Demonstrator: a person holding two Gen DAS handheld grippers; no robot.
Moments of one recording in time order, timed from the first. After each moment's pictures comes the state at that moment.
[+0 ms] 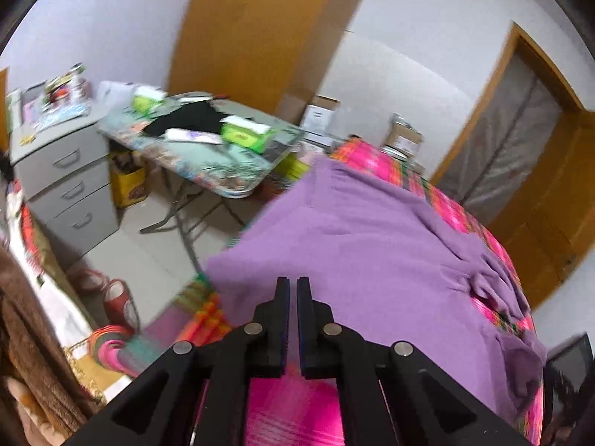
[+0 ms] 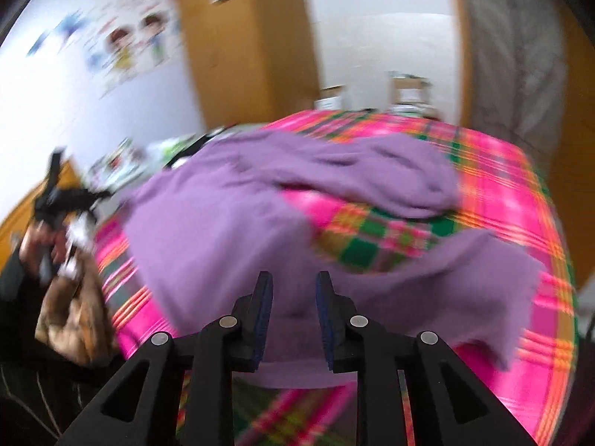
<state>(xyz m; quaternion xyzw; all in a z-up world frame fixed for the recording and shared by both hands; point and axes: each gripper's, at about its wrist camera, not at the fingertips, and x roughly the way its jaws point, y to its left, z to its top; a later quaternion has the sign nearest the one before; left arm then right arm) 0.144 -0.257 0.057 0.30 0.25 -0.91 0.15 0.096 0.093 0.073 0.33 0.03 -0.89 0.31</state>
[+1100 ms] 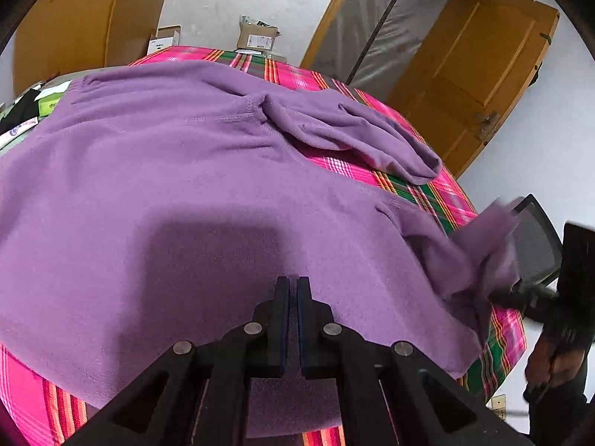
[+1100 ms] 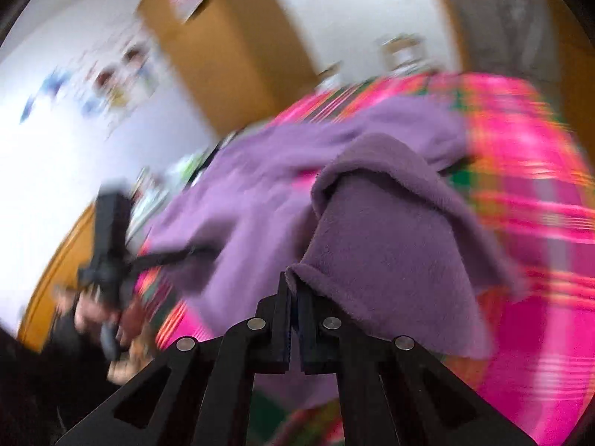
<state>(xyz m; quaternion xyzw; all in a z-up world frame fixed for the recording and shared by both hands) 0.059 -0.078 0.013 0.42 0.17 -0.89 -0.09 0.114 0.072 0.068 0.41 -0.03 -0.82 0.40</state>
